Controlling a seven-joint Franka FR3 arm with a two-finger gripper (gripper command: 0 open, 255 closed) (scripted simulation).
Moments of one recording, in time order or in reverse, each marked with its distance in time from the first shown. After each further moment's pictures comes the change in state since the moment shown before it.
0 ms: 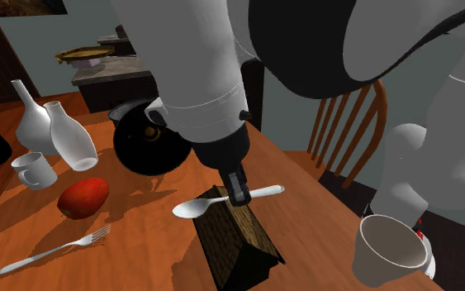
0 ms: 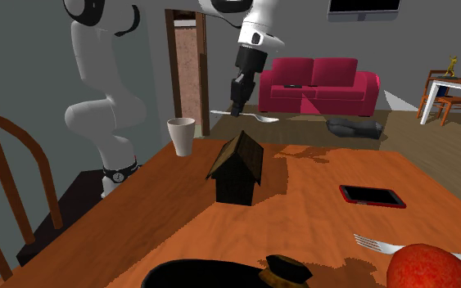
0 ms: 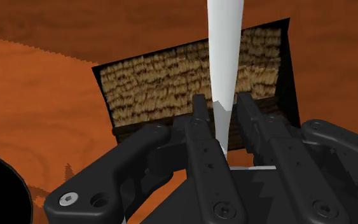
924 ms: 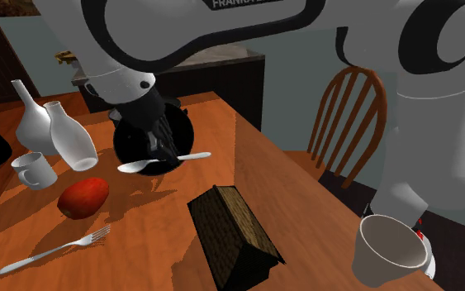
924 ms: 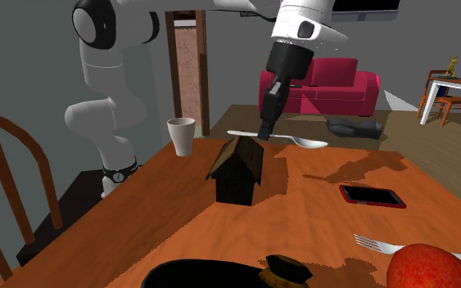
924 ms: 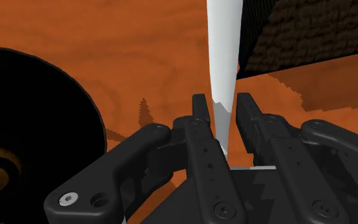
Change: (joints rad) arm -0.037 0.442 -0.087 0.527 -0.217 -0.110 -0.141
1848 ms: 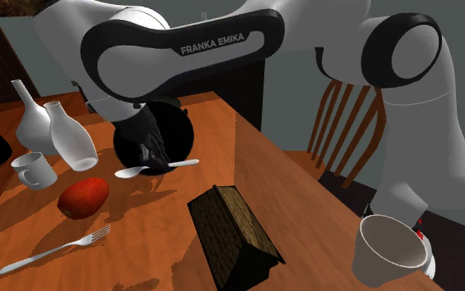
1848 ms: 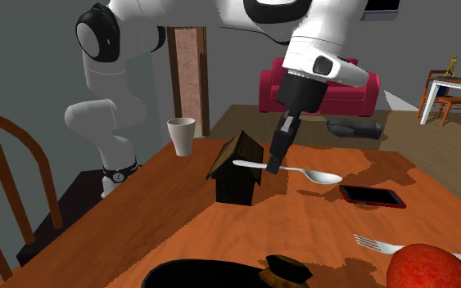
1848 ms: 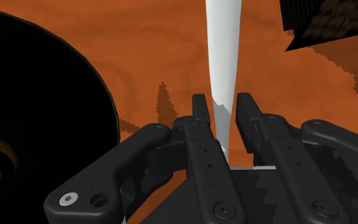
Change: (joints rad) arm -0.007 0.135 -0.030 0.077 -0.048 0.058 -0.034
